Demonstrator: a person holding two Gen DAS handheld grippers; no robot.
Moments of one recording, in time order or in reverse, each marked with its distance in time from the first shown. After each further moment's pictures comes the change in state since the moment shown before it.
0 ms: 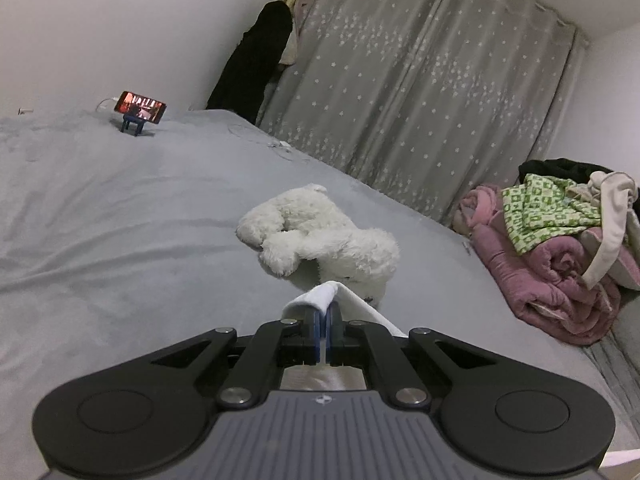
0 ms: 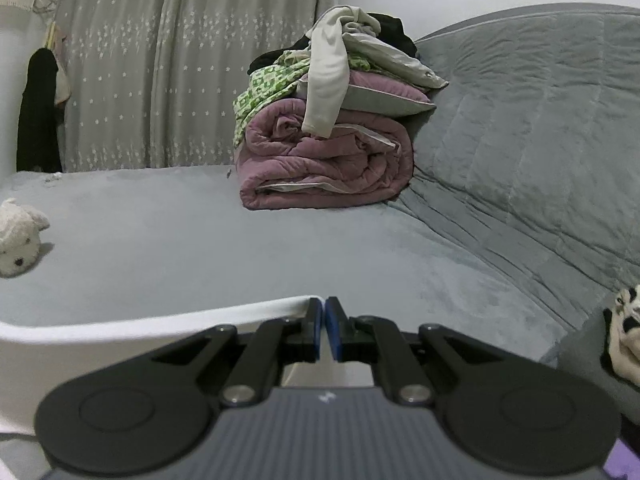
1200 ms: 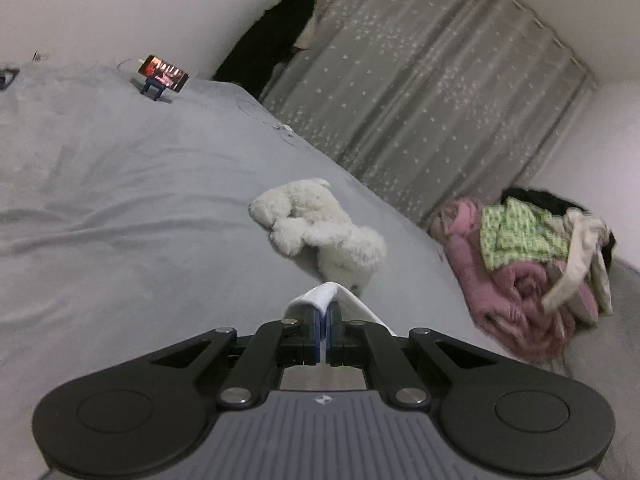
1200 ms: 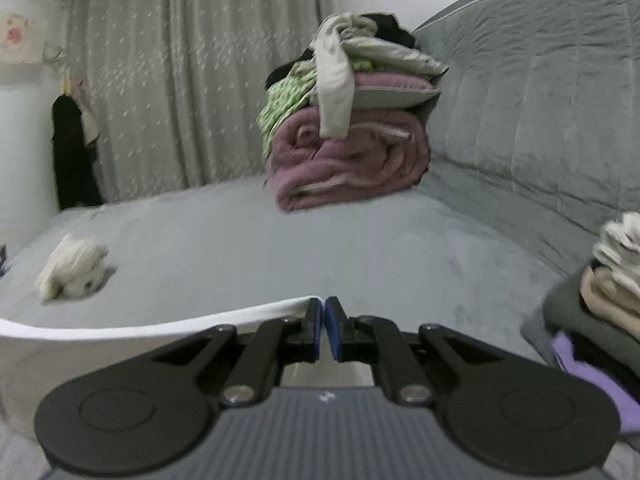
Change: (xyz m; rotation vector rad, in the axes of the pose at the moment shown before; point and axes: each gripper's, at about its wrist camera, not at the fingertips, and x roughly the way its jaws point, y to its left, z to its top) left arm -0.113 0.060 -0.001 -0.118 0.065 -0.092; right arm -0.103 -0.050 -0.017 0.125 0.024 0.169
